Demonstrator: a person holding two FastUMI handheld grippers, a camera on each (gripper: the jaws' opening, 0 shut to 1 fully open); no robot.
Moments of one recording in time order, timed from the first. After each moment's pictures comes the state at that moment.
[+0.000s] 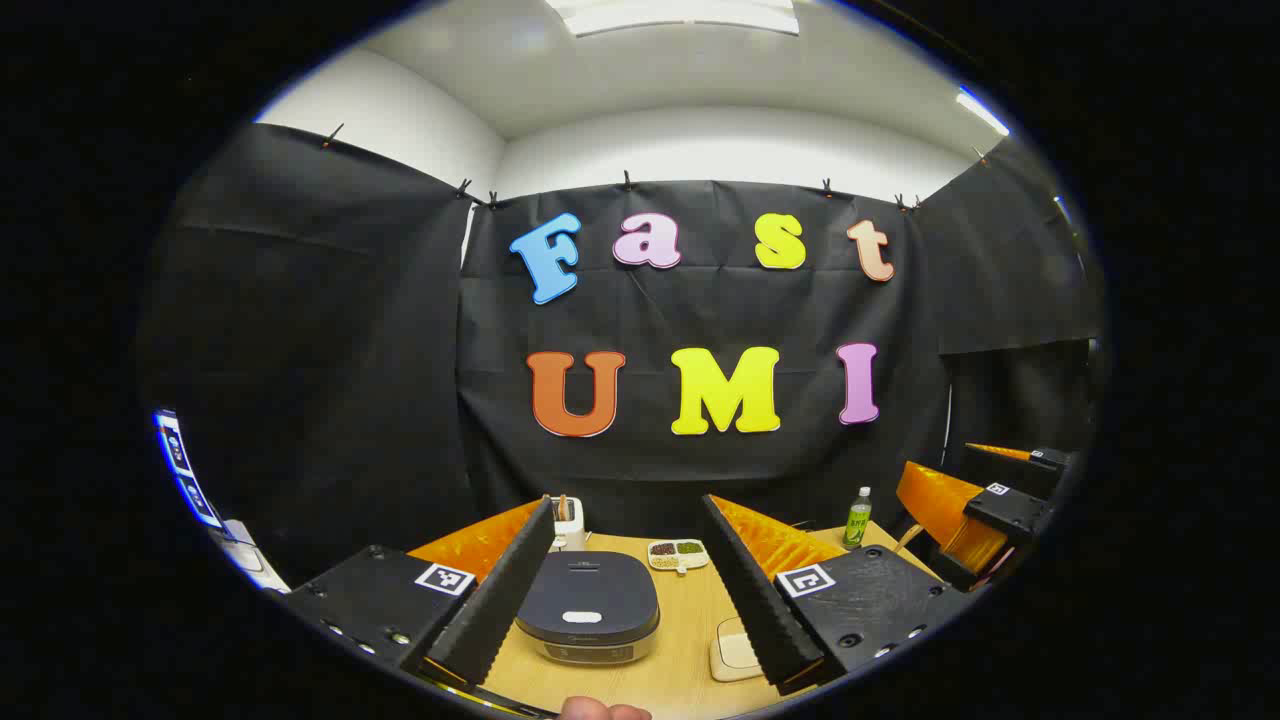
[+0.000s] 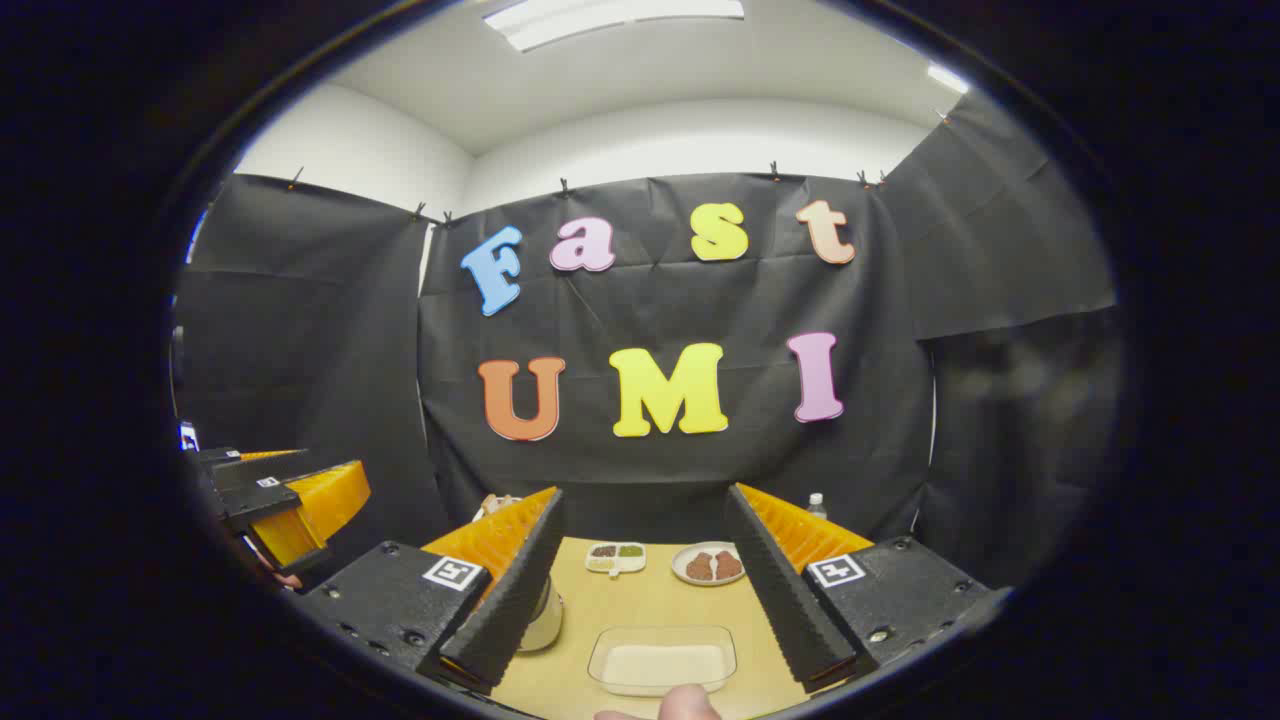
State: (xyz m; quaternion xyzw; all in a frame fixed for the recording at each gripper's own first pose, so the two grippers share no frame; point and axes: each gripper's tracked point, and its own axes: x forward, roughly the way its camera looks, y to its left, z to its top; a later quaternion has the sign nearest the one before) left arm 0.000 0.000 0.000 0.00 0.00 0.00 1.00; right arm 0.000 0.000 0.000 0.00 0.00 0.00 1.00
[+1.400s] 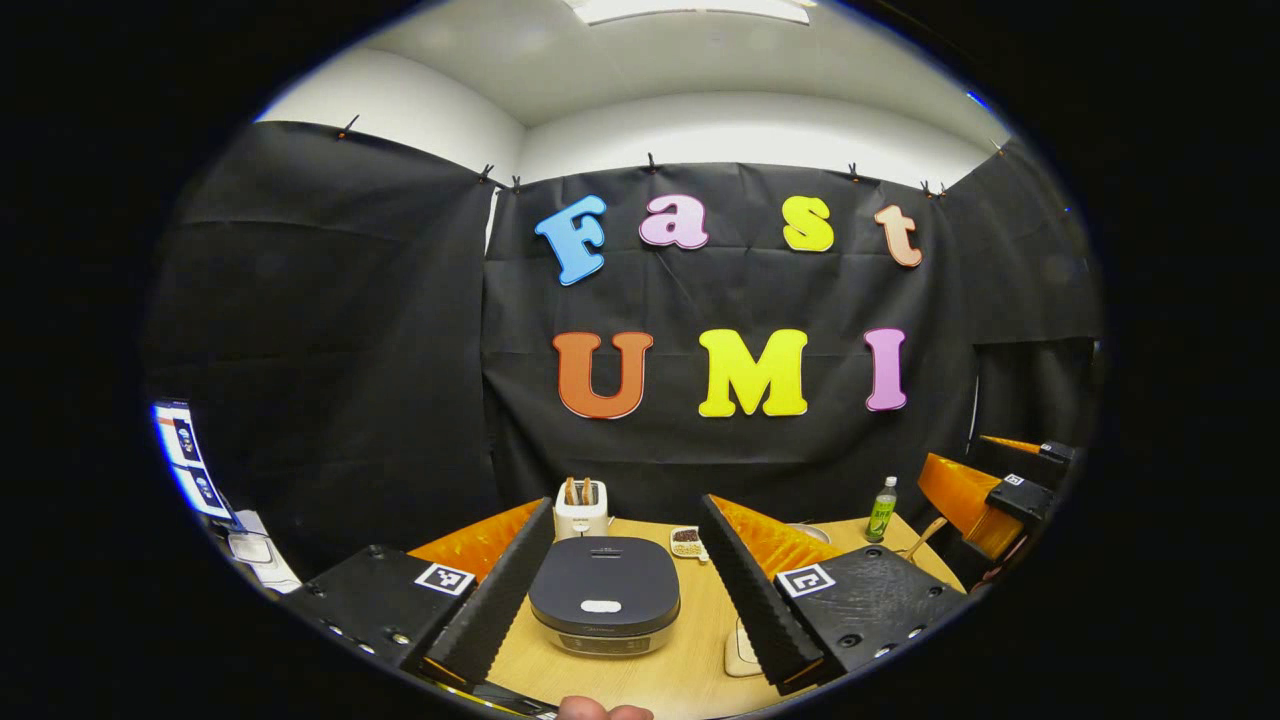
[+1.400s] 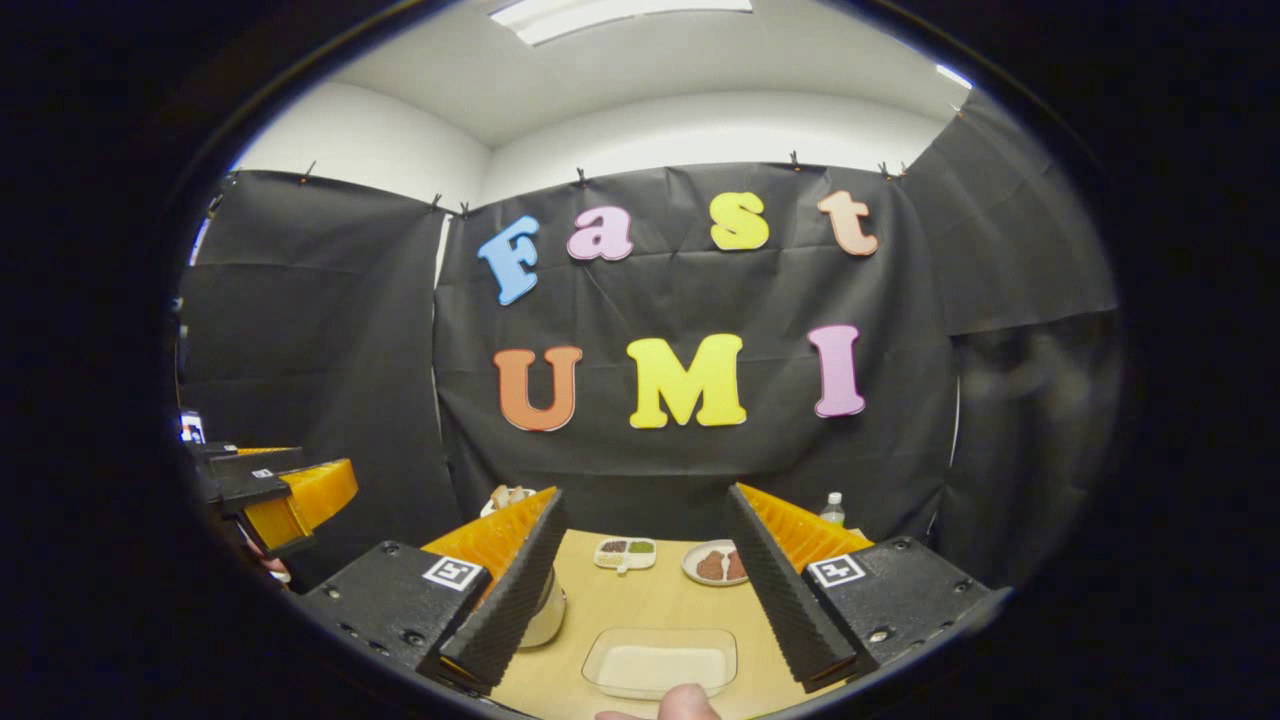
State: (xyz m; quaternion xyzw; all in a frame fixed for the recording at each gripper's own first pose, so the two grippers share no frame) left arm 0.003 0.020 -0.021 0.00 0.03 0.04 1.00; right arm 0.024 -0.005 -0.012 -0.01 0.01 0.03 1.00
